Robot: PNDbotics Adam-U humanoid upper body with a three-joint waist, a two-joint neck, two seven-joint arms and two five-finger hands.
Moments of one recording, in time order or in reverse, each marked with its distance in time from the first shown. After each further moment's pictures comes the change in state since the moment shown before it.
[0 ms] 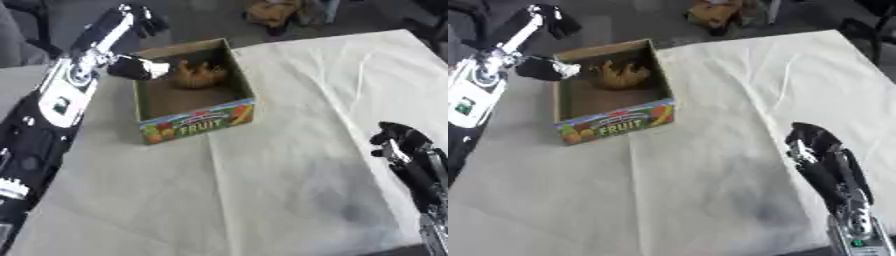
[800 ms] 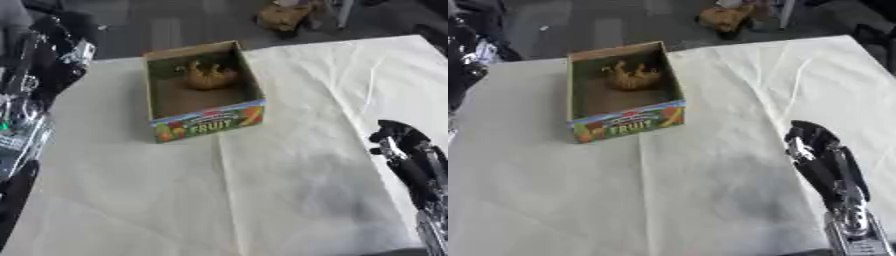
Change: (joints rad) left arm 0.394 0.012 0.116 -0.343 0.609 0.145 0.248; right arm 0.017 -0.002 -0.016 0.000 0.003 0.001 -0.015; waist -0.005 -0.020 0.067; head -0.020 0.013
